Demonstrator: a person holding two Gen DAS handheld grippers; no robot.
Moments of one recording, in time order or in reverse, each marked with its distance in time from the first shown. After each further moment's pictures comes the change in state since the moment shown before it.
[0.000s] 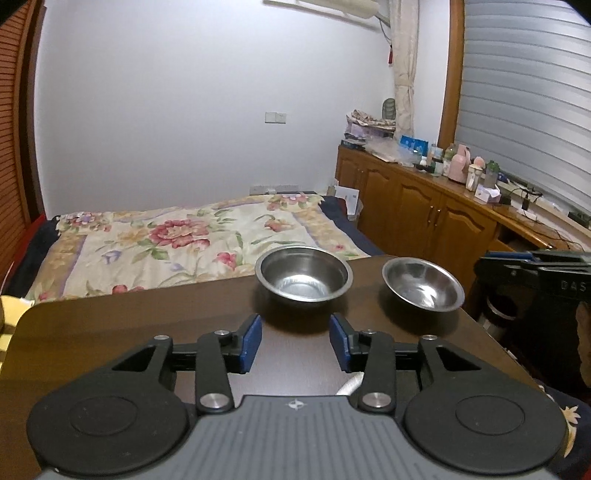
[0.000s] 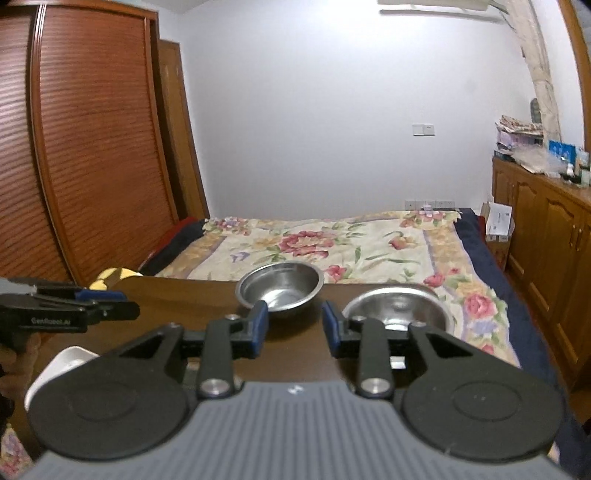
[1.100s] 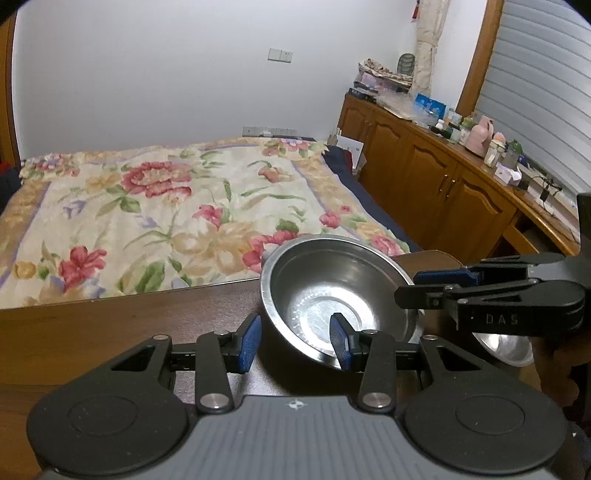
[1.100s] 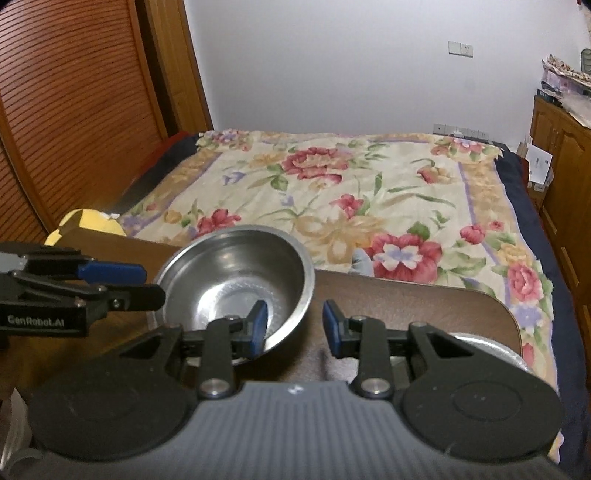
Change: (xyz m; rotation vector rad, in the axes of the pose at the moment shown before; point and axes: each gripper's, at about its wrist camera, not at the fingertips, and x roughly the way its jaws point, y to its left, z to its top) left arm 0.158 0.043 0.038 -0.100 0.202 -0.066; right arm 0.174 -0.014 0.027 -0.022 0.328 0.044
